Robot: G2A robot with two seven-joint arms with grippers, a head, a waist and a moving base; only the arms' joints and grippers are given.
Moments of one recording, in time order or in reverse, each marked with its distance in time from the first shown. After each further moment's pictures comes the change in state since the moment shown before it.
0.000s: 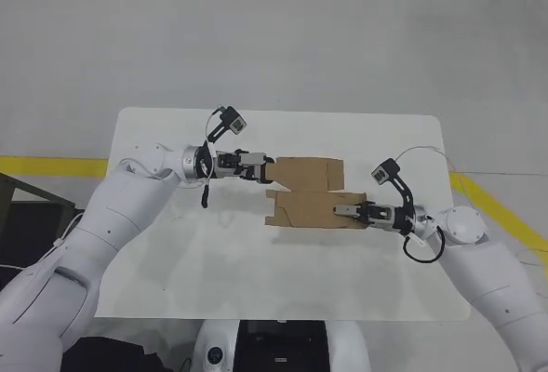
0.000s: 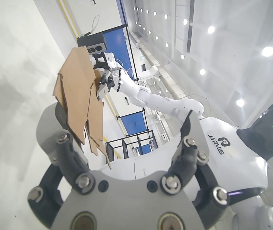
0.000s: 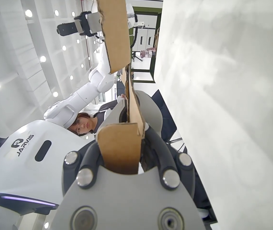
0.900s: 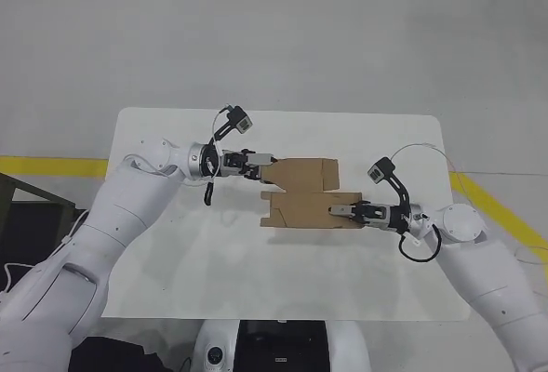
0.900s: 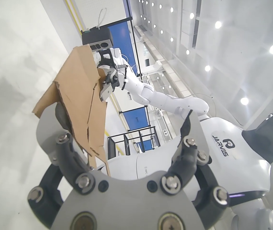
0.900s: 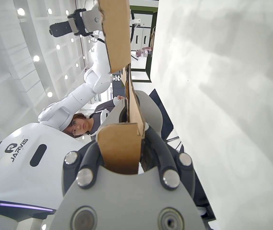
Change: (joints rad) left arm -0.015 -0.049 -0.032 0.038 0.080 0.028 -0.027; right arm -0.010 -0.017 0.026 -0.050 -0.074 0.046 -0.015
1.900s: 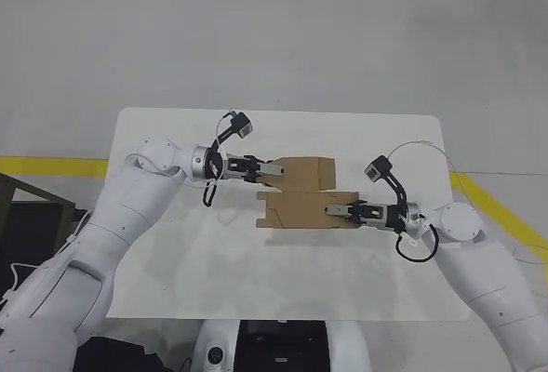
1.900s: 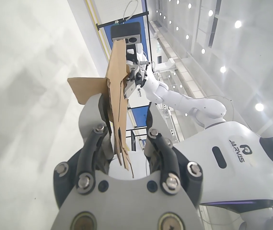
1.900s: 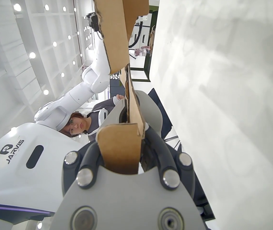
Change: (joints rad) left arm -0.005 -0.027 -0.015 0.058 0.123 0.016 -0.016; right arm -0.013 -0.016 0.027 -0.035 -0.046 0.023 -0.008
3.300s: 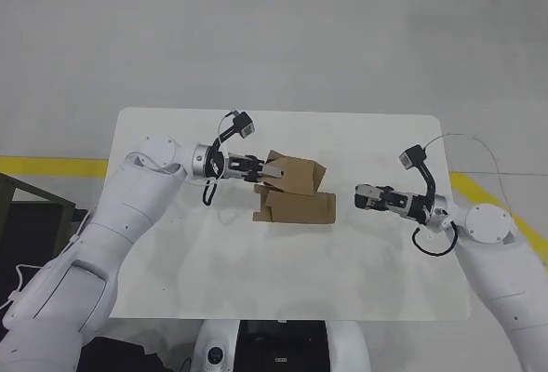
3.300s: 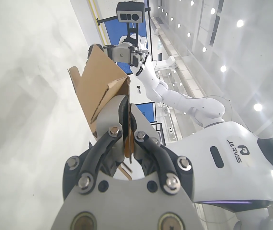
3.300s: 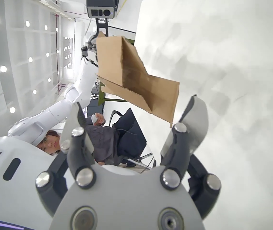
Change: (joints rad) left arm 0.011 -0.021 -0.053 -0.008 0.043 0.038 -0.038; right arm -0.052 0.023 0.180 -0.015 -0.167 -0.093 -0.082
